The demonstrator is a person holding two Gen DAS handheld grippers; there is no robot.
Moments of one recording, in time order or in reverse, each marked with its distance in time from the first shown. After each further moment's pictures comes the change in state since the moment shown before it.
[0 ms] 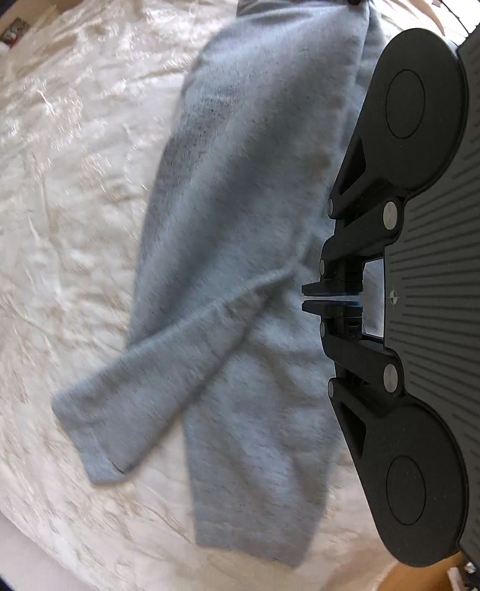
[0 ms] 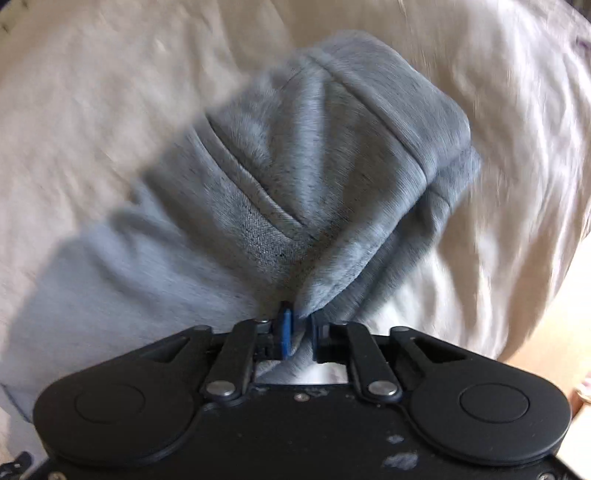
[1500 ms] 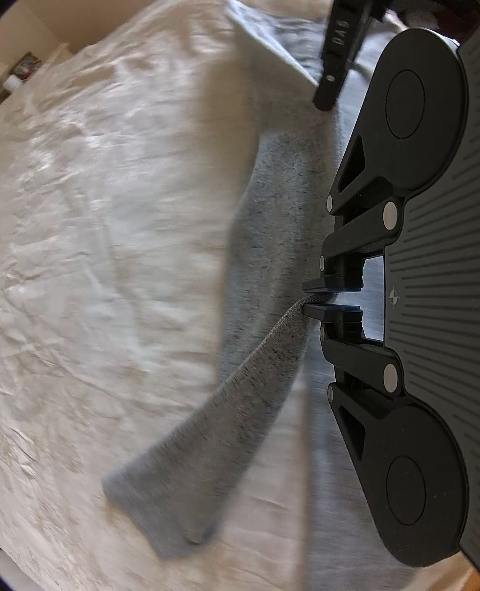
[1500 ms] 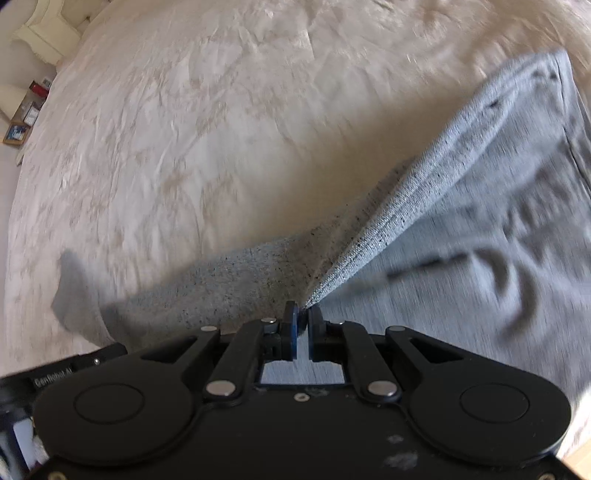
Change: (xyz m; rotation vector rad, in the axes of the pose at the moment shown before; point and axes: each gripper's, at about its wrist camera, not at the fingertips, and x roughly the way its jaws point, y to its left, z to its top) left arm 0.001 -0.010 0.096 0.062 0.008 -0.181; right arm -0.050 0.243 -0.023 -0.327 -0.023 0.294
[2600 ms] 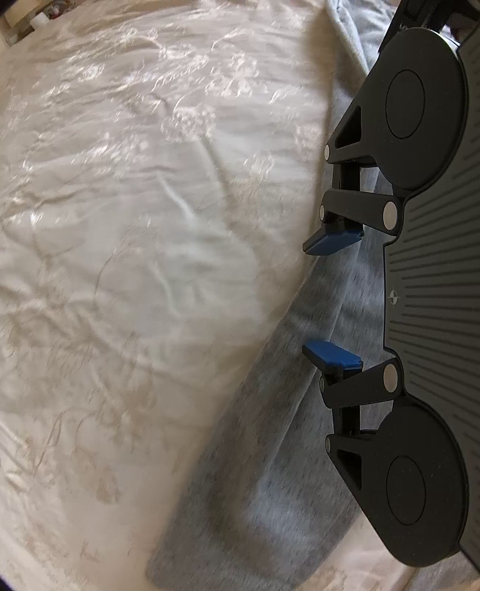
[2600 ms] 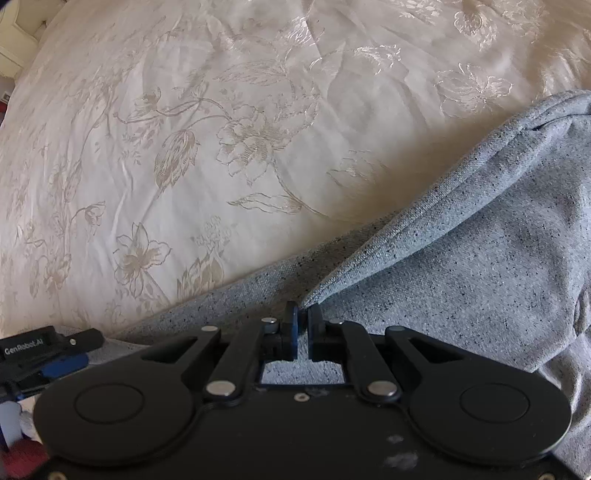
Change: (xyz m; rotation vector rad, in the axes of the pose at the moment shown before) left arm 0.085 0.038 0.149 -0.136 0.082 0.015; right arm 0.104 0.033 0.119 0.080 0.051 -0.065
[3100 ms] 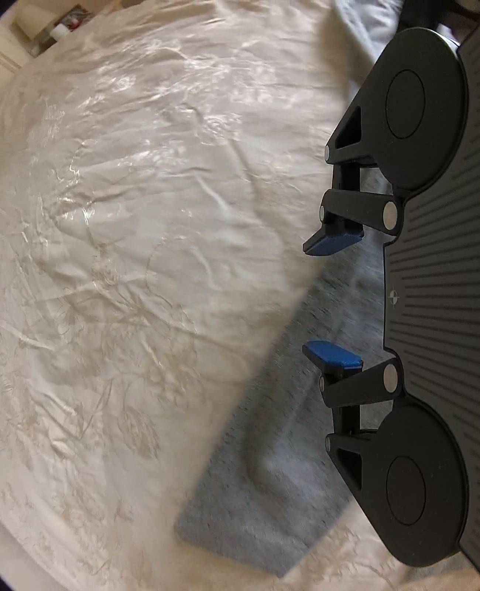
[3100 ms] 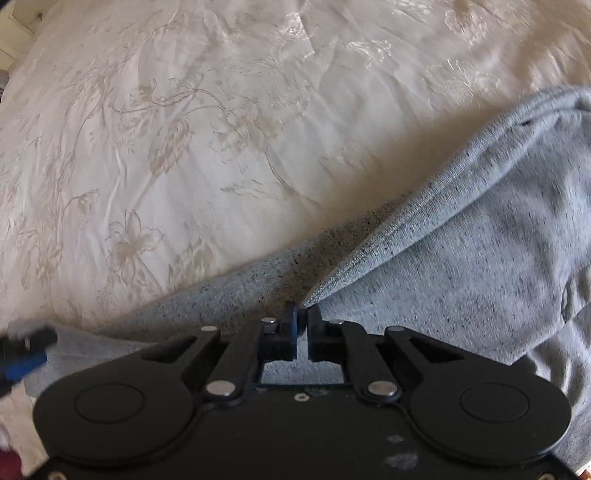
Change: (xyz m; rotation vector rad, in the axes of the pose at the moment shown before) left arm -0.039 0.020 -0.009 0.005 -0.148 0.027; right arm -0.007 -0.003 -0.015 -0.002 0.005 -0.033
